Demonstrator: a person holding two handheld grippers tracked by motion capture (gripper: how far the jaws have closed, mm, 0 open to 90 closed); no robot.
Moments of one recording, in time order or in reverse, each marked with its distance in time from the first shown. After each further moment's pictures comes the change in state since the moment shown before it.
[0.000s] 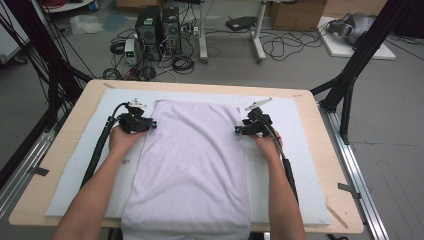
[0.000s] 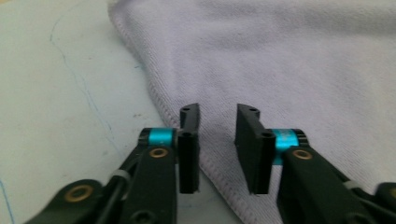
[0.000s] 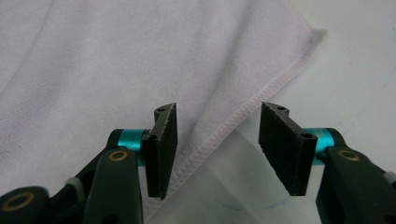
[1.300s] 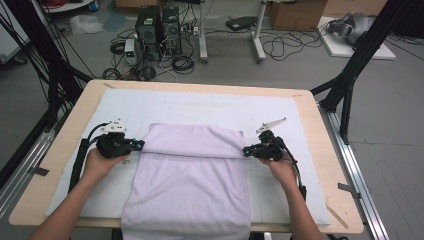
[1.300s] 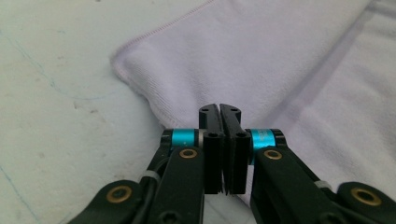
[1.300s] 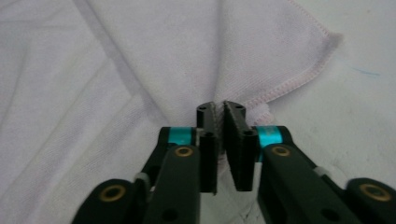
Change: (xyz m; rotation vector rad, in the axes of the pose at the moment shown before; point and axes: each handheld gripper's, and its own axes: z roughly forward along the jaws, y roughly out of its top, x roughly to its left) left arm -0.031 -0.053 -0.085 -0.067 -0.208 0.106; right arm 0.050 -0.051 -0.062 0.024 0.208 0.025
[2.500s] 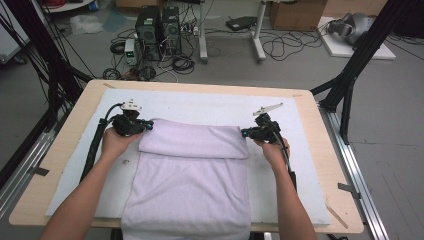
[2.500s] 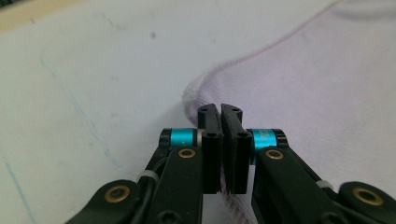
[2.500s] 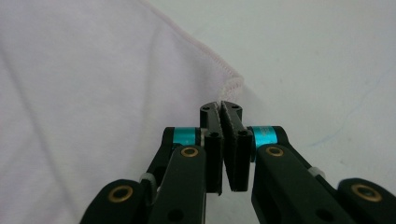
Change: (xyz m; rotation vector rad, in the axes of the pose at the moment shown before) left arm 0.032 0.052 0.035 -0.014 0.112 -0.037; right arm -0.028 0.039 0.010 -0.071 -0.123 0.031
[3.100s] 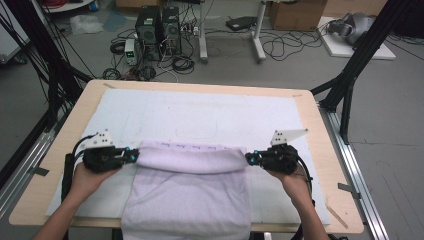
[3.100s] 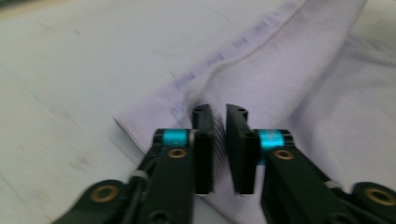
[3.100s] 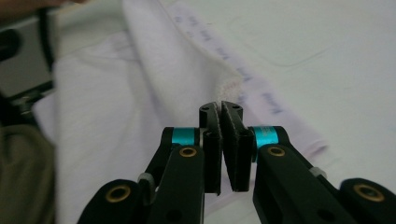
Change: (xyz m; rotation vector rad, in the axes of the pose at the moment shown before) left arm -0.064 -0.076 -0.090 -0.084 -0.184 0.064; right arm 0.078 -0.049 -0.084 -0.141 0.235 -0.142
